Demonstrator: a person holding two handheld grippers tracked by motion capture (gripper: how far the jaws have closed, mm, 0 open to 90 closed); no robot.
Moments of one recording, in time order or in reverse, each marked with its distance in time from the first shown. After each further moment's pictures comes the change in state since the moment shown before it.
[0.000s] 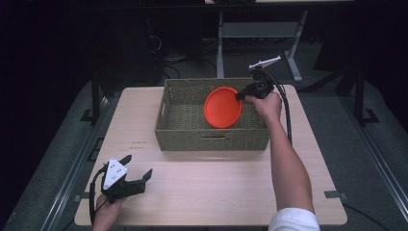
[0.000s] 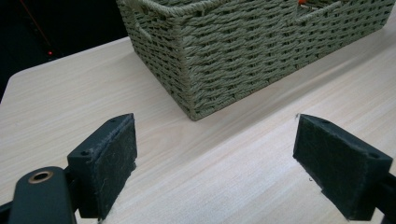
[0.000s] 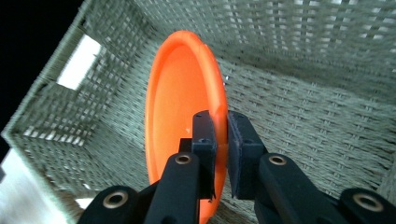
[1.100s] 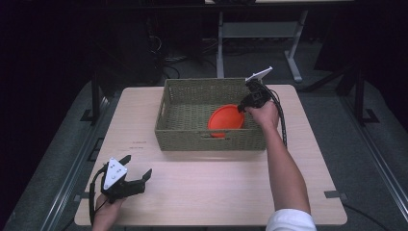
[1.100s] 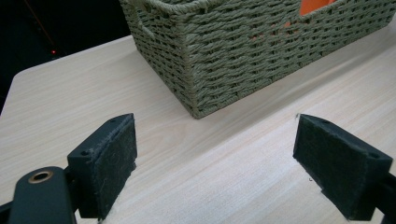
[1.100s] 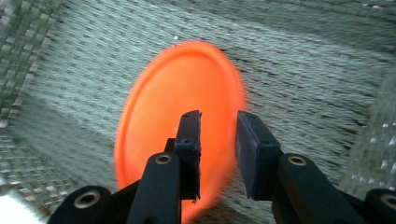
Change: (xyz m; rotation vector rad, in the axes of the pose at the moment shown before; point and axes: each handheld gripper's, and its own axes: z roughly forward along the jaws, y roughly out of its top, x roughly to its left) left arm -0.001 -0.001 0.000 0.005 0.008 0.004; right arm -0.016 -0.017 0.032 0.125 -0.128 0.036
